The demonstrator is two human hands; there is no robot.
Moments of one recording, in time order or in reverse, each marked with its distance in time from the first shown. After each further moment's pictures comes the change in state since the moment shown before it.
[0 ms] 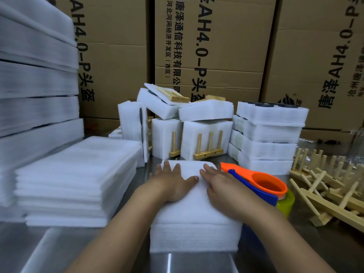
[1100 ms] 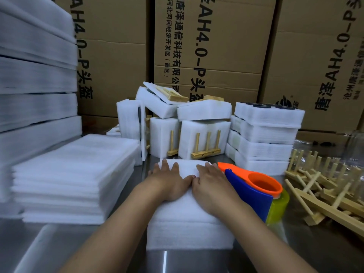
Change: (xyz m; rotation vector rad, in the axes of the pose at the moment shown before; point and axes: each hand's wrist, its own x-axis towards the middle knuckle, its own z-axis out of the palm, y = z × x) left_hand -0.007 0.004 -0.002 0.022 -0.009 -0.007; right_hand 0.021 -0.005 0.027 0.075 0.113 0.226
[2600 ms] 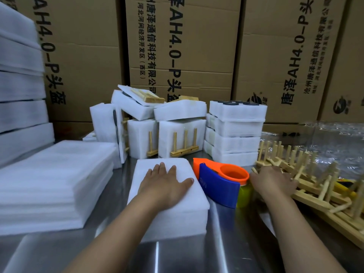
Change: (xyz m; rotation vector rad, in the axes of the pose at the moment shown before) left_hand -0.021 0.037 0.020 0.044 0.120 0.164; right_hand -0.024 0.155 -0.043 -0.138 0.292 0.810
